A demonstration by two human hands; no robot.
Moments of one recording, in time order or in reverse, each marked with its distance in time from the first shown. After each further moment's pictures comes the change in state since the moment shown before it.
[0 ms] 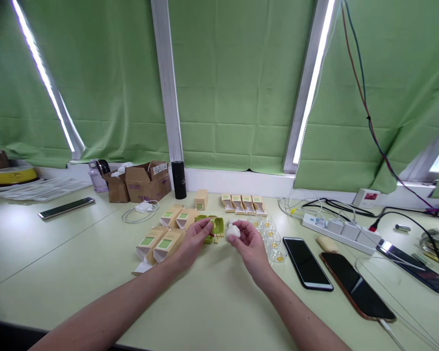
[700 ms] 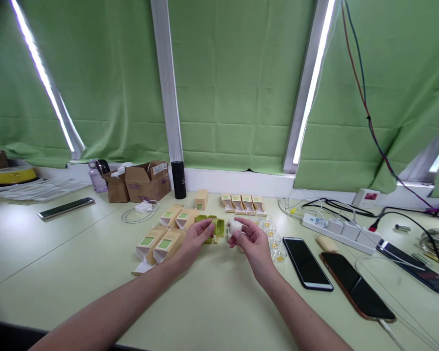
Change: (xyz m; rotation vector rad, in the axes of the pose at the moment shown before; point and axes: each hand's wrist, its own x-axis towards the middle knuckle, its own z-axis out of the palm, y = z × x) left_hand 0.000 -0.005 -0.005 0.211 0.002 -0.013; right_hand 0.000 -0.007 -0.005 0.044 -0.034 0.042
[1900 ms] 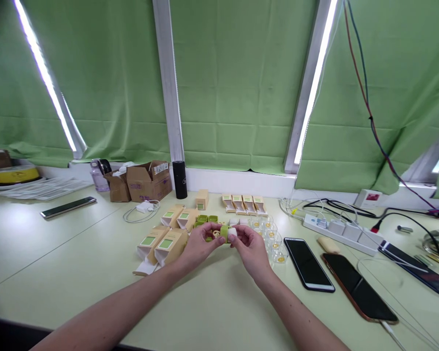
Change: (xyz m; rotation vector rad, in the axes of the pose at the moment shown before) left_hand -0.010 0.011 0.009 0.364 0.019 0.086; right_hand 0.001 0.005 0.007 -0.187 0.030 -0.034
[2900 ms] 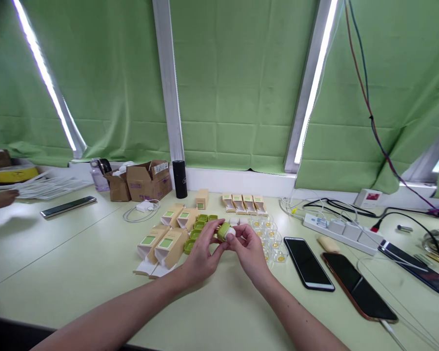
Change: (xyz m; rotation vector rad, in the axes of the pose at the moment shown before) left_hand -0.022 -0.009 0.014 0.105 -0.040 0.370; right_hand -0.006 0.004 0.008 0.098 -0.018 0.011
